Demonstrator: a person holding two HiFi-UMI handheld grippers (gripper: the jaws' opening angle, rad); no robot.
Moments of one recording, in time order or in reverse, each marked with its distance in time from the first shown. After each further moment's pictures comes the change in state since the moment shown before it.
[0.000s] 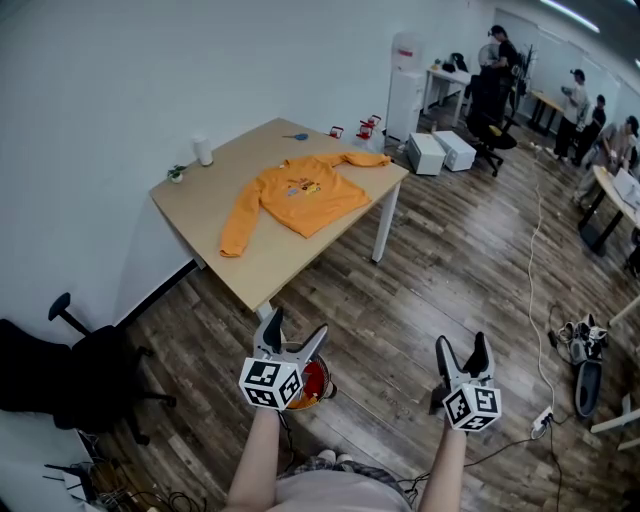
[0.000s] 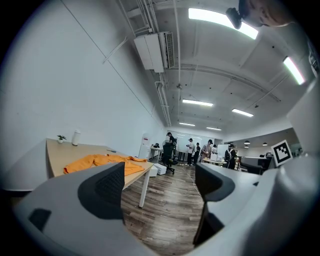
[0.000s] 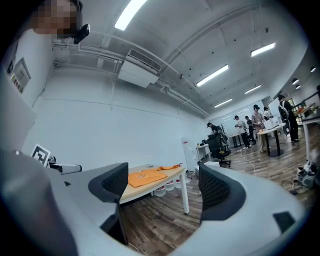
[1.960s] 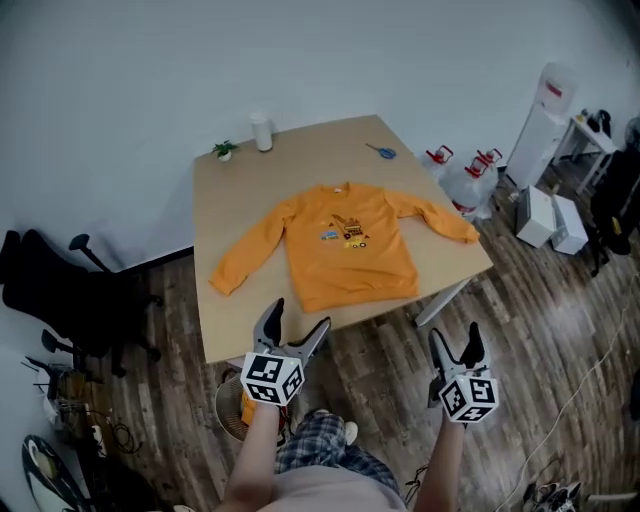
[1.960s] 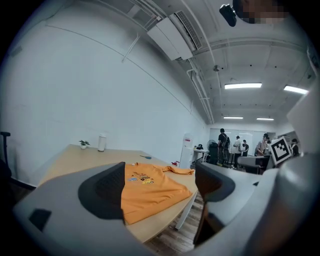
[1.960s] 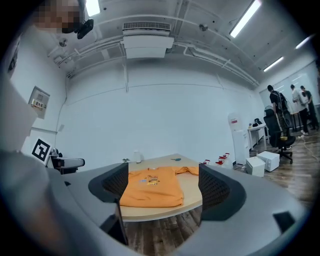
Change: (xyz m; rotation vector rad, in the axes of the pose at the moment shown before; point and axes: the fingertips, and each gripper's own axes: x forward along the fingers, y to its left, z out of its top) left arm 0.329 0.163 0.028 -0.018 -0.007 0.524; right arm 0.534 -0.062 -0.014 -0.042 0.212 0.552
